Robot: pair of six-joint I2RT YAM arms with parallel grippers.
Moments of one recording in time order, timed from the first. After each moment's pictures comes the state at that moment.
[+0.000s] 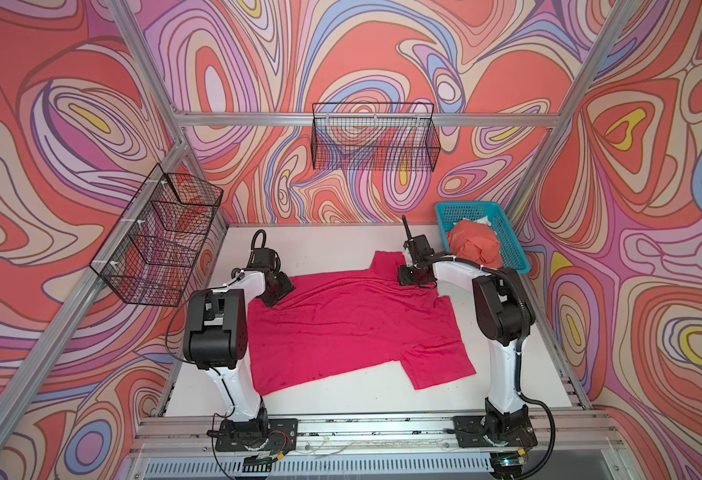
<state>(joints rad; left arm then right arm) 0.03 1.82 1.10 -0.42 0.12 -0.67 0.32 2.09 1.44 -0.43 -0.05 0.21</state>
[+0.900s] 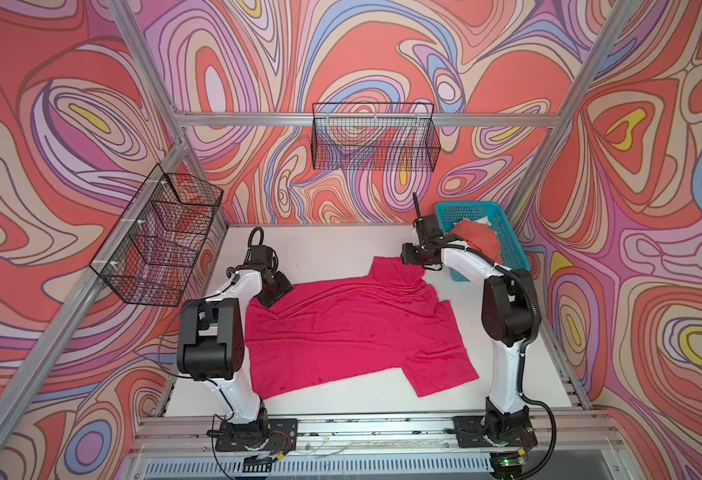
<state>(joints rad) 0.03 1.75 1.15 -0.56 0.12 -0.67 0.25 2.14 1.75 -0.53 -0.04 0.28</state>
